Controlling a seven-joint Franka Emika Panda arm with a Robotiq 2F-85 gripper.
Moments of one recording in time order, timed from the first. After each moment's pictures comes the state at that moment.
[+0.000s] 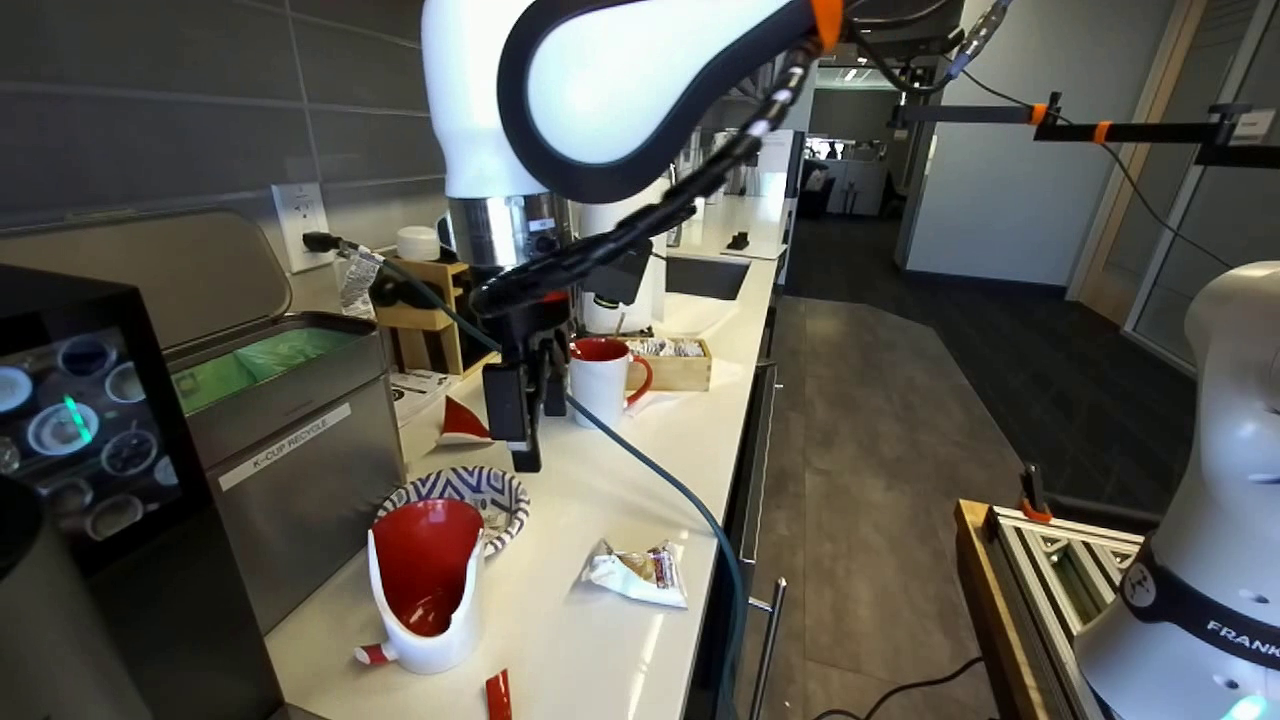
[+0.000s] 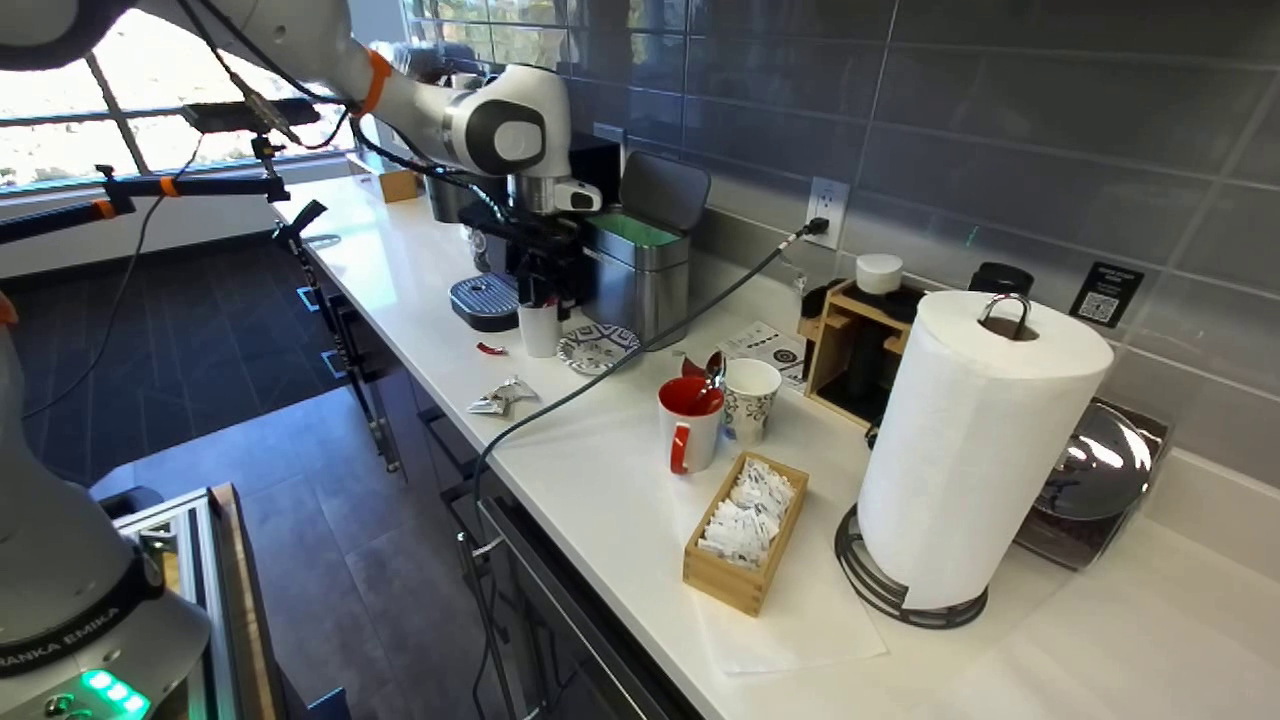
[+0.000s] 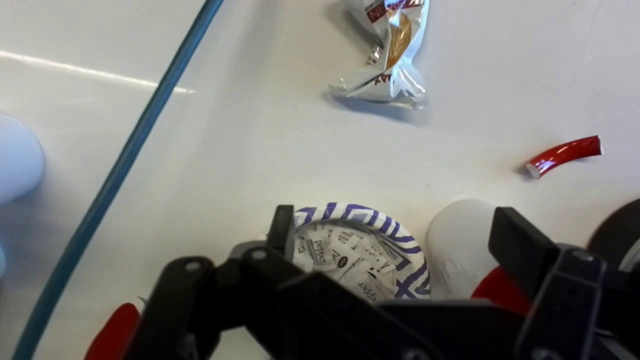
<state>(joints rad) 0.06 0.24 0.13 -1.90 -0.06 2.08 -0.03</state>
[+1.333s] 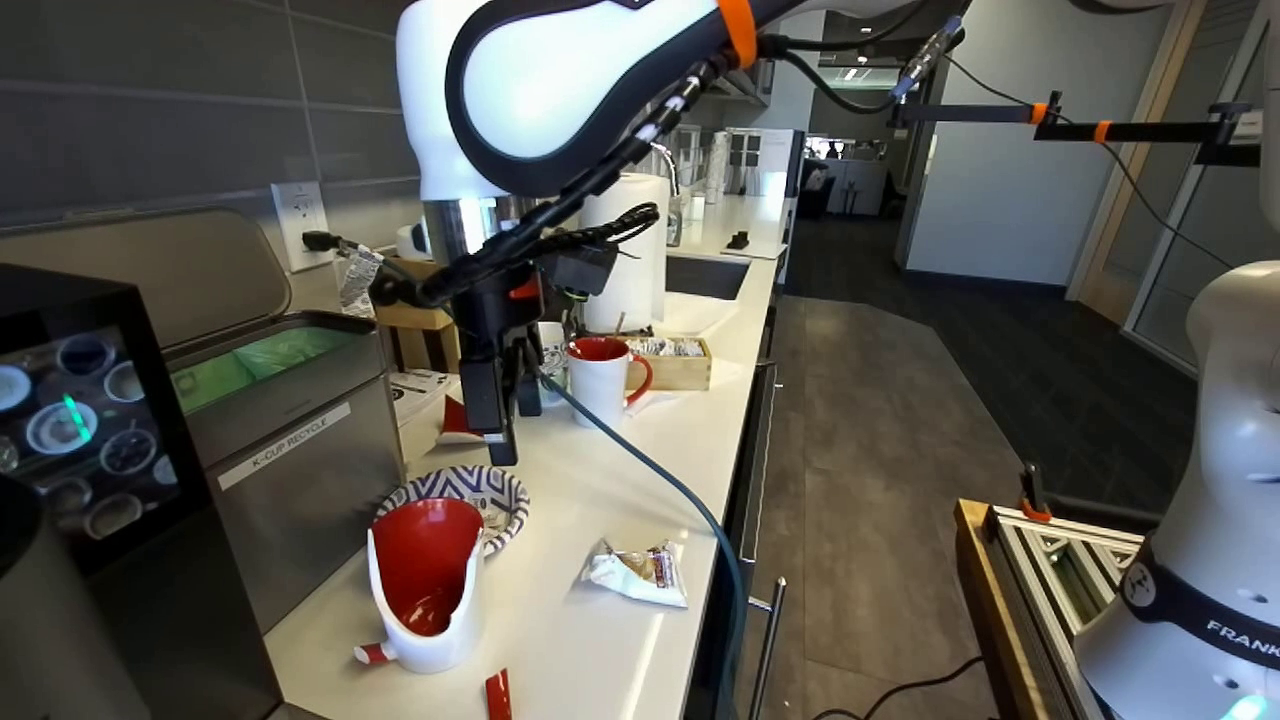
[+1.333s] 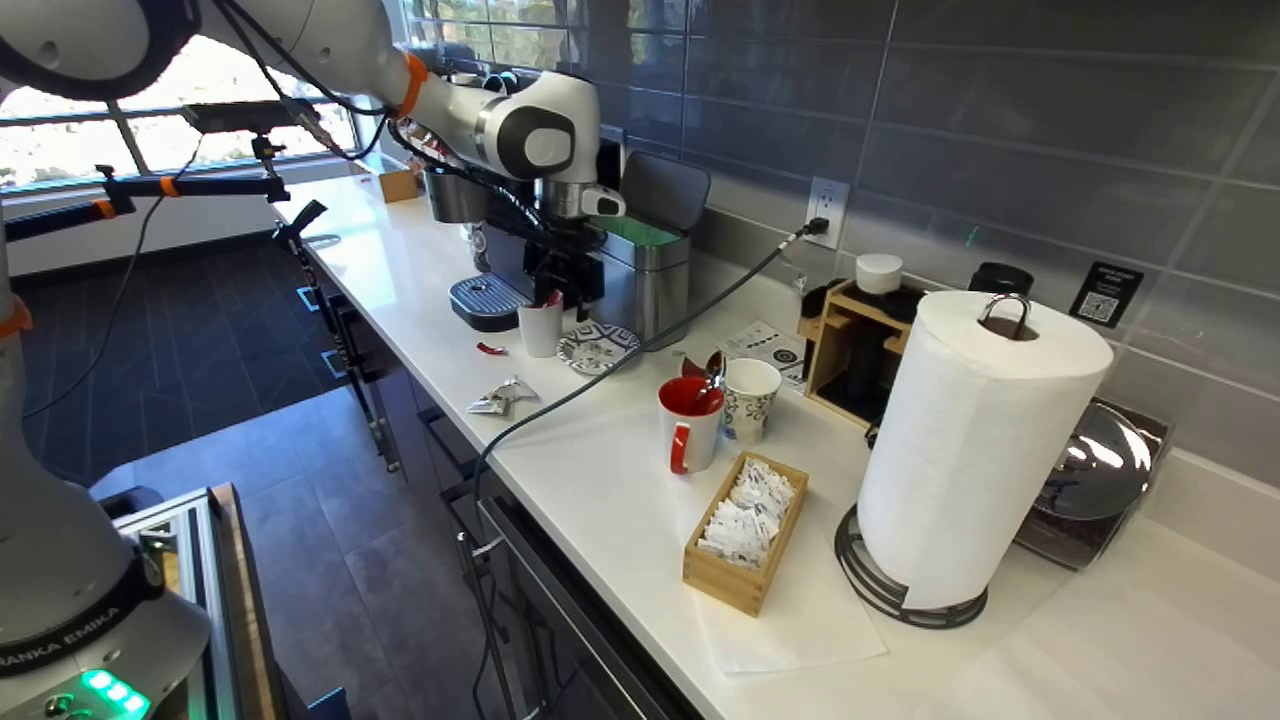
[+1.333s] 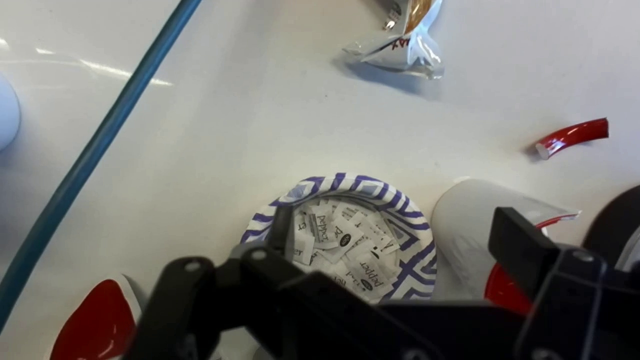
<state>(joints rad) 0.05 0.34 0.11 -1.78 -0.02 2.03 -0.13</state>
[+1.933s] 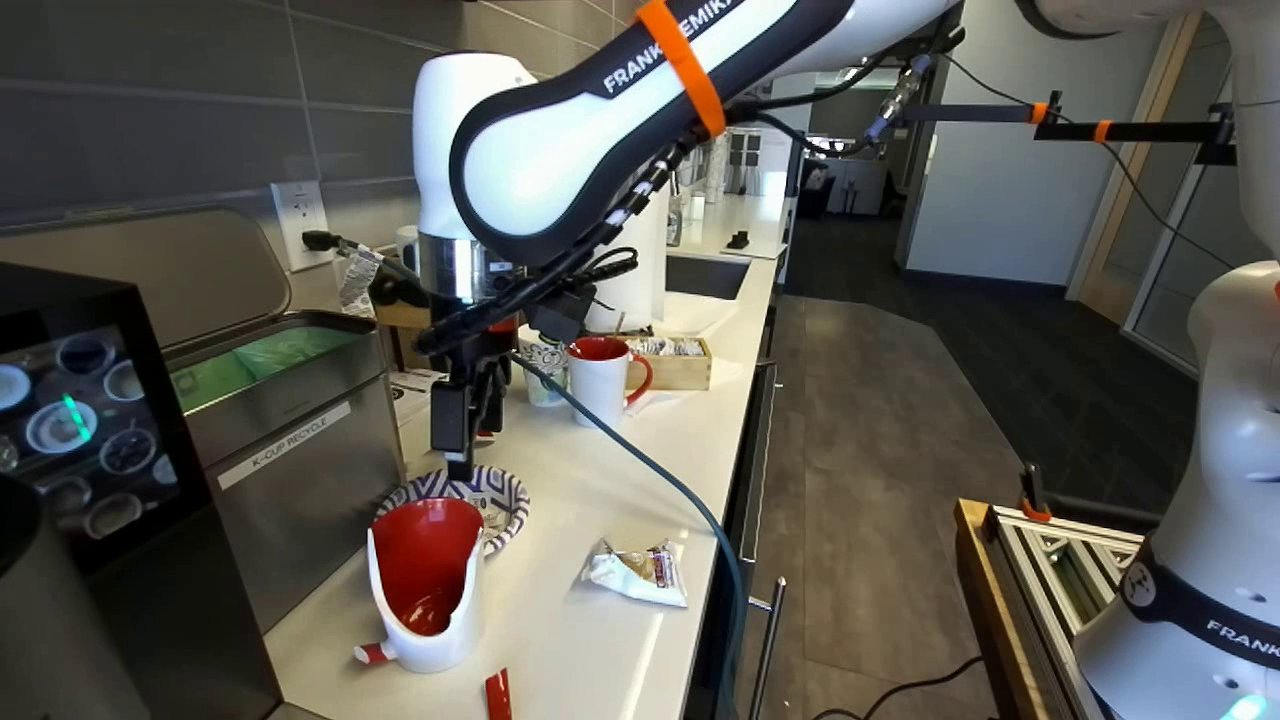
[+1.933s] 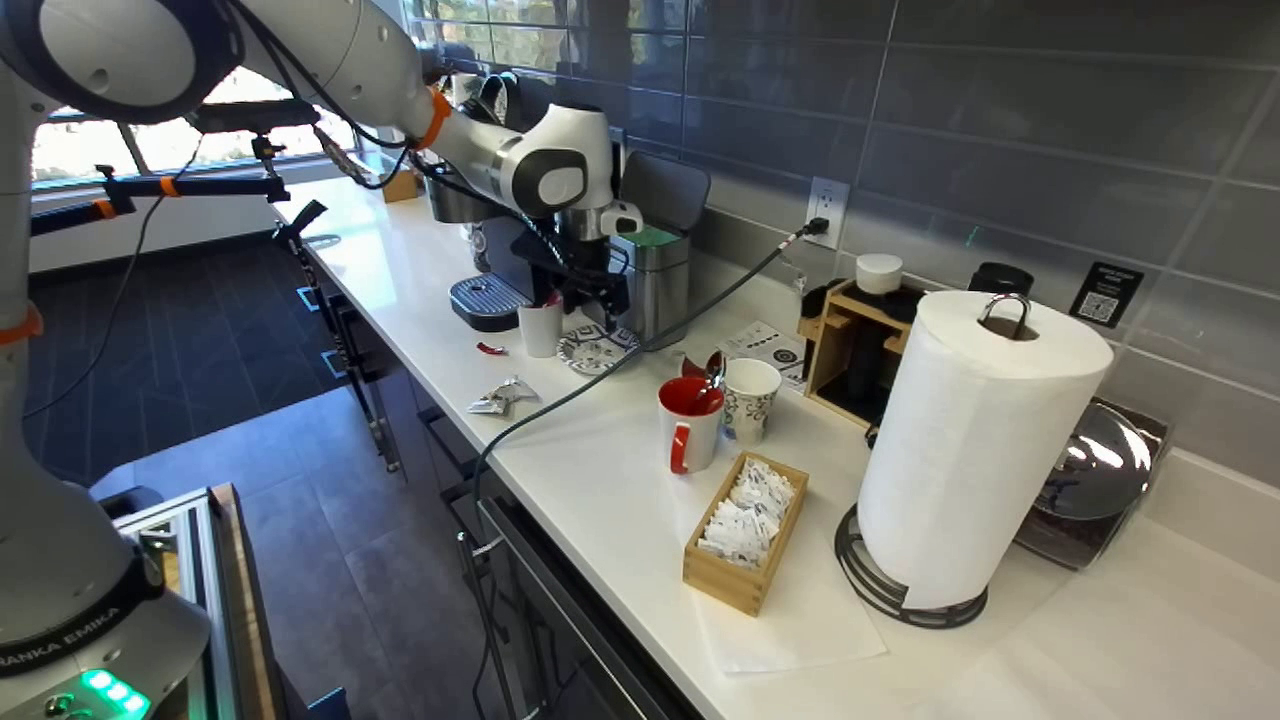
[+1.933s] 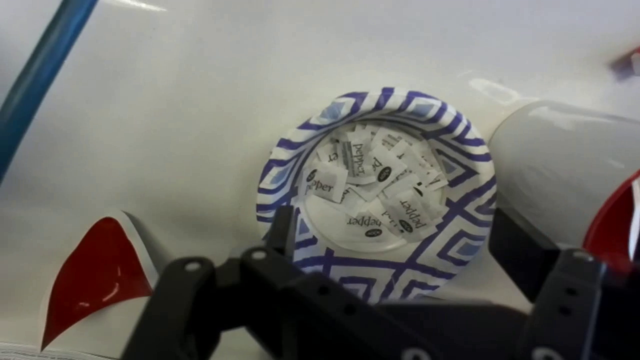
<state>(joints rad) 0.04 0.42 0.10 -1.78 -0.01 2.27 -0.17</state>
